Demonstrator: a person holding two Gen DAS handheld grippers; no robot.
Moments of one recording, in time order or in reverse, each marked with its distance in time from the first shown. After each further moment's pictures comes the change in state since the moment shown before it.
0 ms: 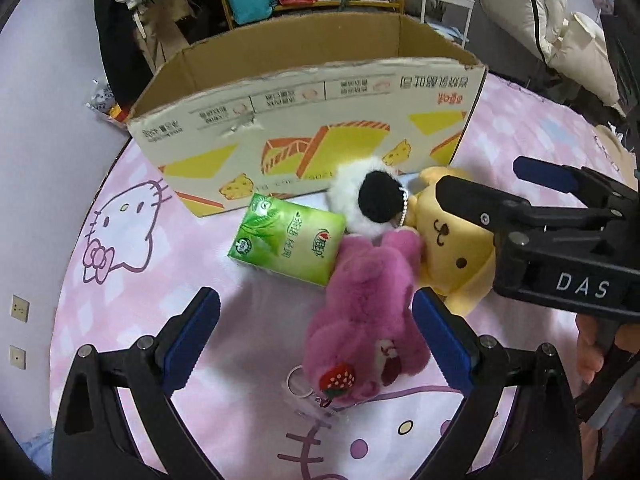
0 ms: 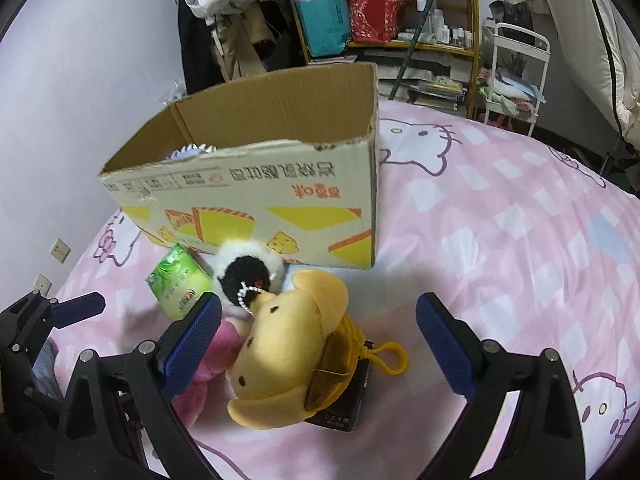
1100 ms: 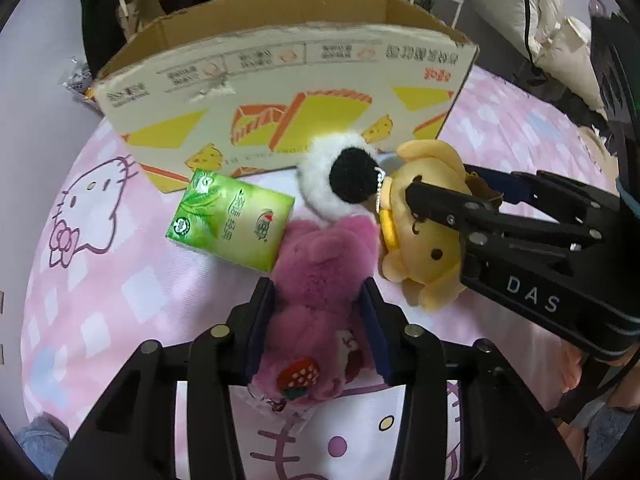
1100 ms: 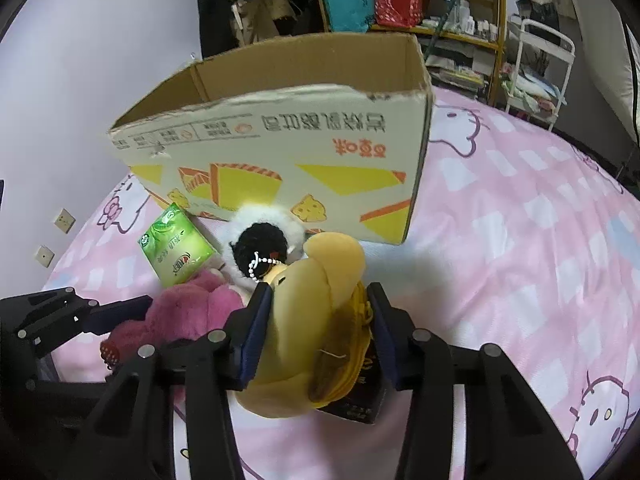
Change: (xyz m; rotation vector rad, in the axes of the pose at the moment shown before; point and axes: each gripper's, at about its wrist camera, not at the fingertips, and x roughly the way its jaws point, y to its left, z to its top) left arm 0.008 0.000 -0.015 -0.031 0.031 -0.113; right arm 0.012 0.020 -0.012 -0.078 0.056 0.035
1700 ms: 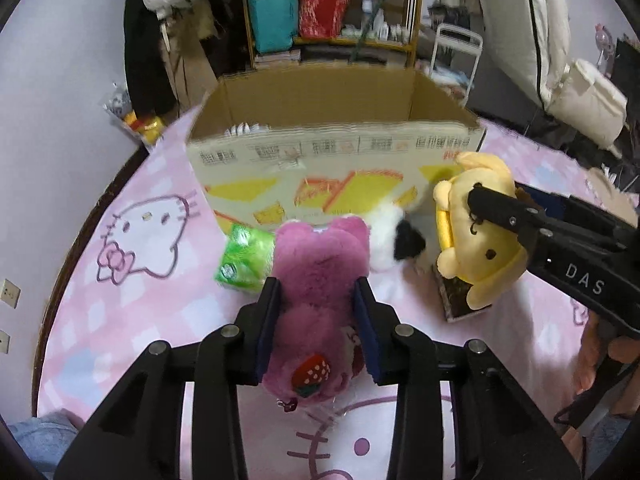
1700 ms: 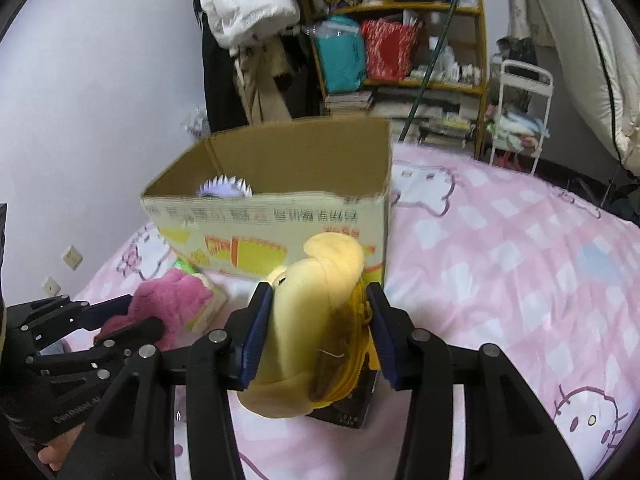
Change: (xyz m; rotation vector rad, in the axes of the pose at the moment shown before) left arm -0.053 0.017 0.000 -0.054 -0.193 0.078; right arm -0.058 -0.009 0.010 0.031 -0.204 0.003
